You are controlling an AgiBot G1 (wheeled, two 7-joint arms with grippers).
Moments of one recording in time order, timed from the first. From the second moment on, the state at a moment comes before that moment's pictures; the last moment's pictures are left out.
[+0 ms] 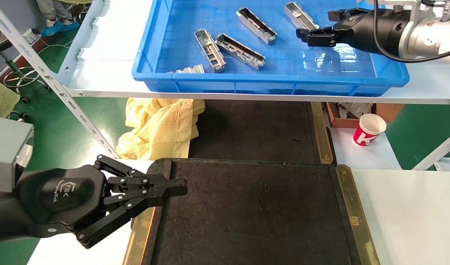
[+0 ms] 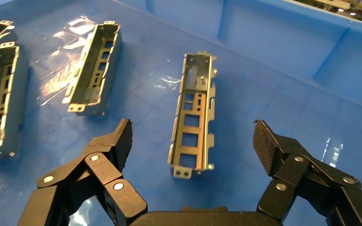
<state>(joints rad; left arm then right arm) -1.10 0.56 0.40 -1.24 0.64 1.44 -0.12 2.00 -1.21 -0.50 0.01 -1.34 -0.88 -0.05</state>
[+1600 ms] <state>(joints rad) -1.10 0.56 0.40 -1.24 0.64 1.44 -0.12 2.02 -1.16 -0.47 0.06 -1.28 -1.03 -0.11</state>
